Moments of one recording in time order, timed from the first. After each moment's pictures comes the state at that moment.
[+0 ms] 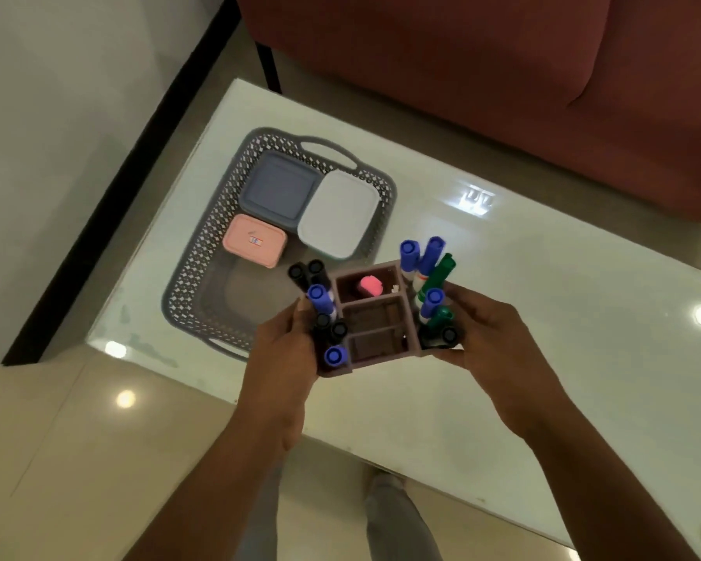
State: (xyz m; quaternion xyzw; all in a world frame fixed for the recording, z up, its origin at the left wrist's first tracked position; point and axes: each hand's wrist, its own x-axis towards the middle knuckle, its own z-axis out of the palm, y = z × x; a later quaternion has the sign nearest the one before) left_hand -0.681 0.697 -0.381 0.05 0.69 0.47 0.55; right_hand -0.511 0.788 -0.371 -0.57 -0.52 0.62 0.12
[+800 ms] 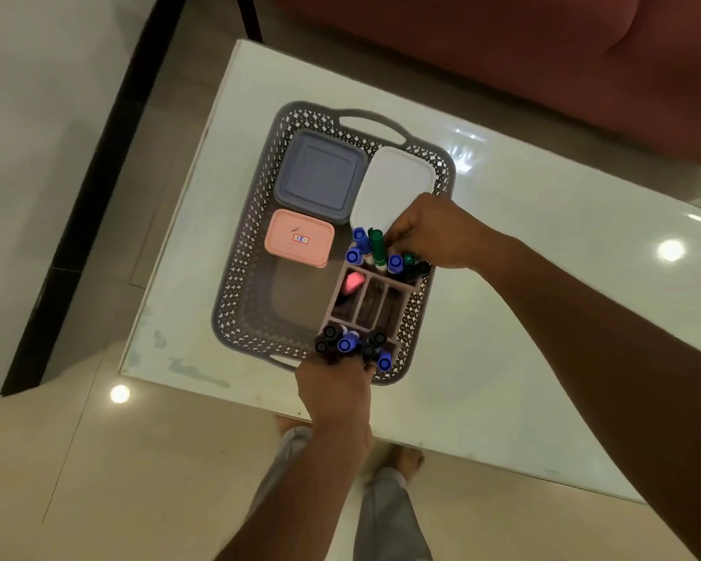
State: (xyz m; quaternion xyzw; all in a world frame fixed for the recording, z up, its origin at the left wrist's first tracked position) left_hand -0.726 0.681 -0.461 -0.17 0.72 0.44 0.50; right_hand -0.662 0.876 -0.462 -0.48 -0.76 0.42 -0.15
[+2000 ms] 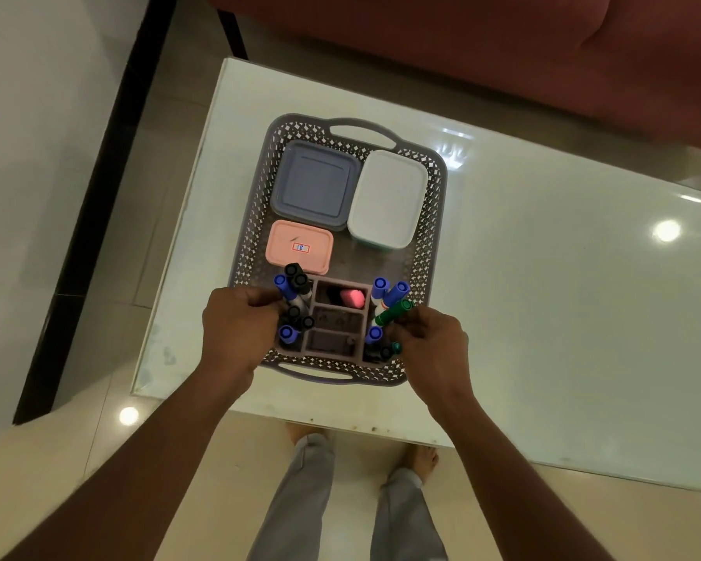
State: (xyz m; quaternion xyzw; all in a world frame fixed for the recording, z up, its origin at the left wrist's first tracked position) left_hand -0.859 0.702 -0.474 0.15 0.81 0.29 0.49; right_hand -0.650 0.724 -0.478 -0.75 -0.44 0.48 0.13
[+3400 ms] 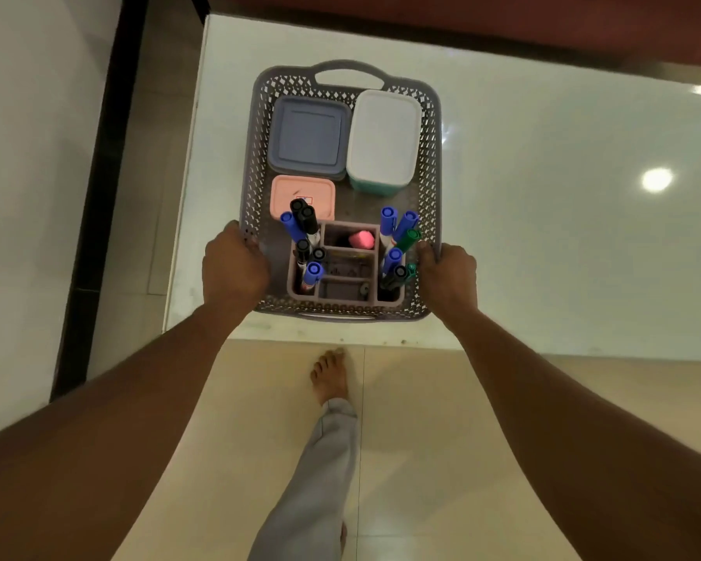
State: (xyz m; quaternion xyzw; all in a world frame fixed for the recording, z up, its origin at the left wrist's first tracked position) left_hand -0.895 0.649 -0.530 0.45 0.83 0.19 0.27; right_hand -0.639 0.672 -0.531 -0.78 -0.52 0.31 0.12
